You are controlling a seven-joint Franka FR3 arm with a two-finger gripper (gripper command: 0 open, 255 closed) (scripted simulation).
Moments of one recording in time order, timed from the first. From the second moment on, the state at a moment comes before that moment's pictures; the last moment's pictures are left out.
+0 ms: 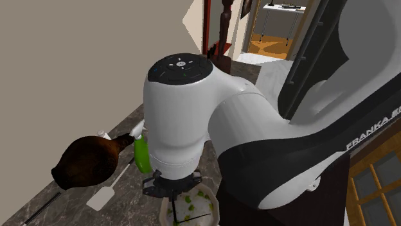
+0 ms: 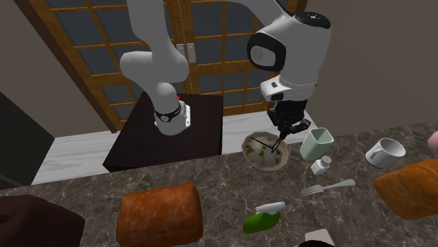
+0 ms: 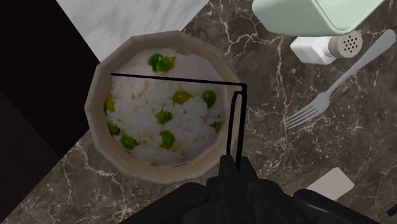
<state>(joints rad) -0.03 -0.31 1.17 -2.33 0.34 2.29 1.54</state>
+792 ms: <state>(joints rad) -0.29 -0.14 1.47 -2.40 0.16 2.49 1.69</state>
